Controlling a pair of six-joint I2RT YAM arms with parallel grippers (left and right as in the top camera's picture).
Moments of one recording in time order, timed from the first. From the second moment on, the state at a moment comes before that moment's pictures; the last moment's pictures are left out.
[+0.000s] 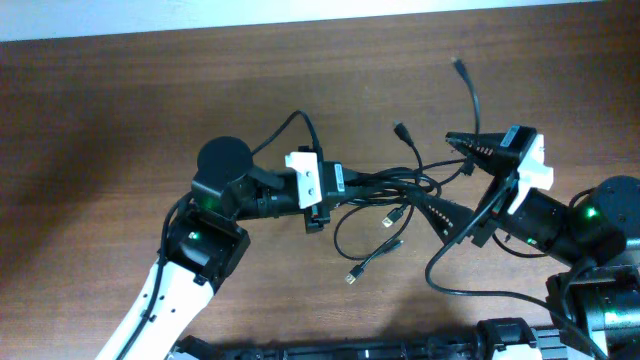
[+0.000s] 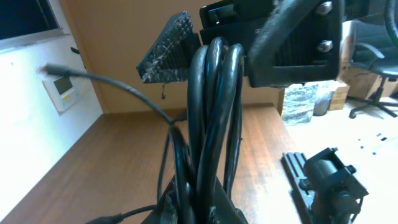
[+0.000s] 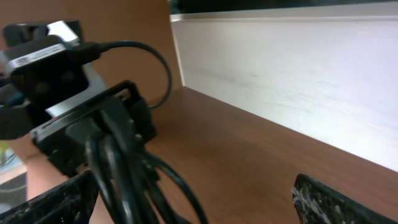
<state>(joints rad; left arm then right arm) -0.53 1.15 0.94 0.11 0.98 0.23 0.00 0.71 0.96 -0.37 -0.91 0.04</state>
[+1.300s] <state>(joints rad) -0.54 1.15 0.94 0.09 0.70 -0.15 0.00 0.72 0.96 -0.38 -0.79 0.00</state>
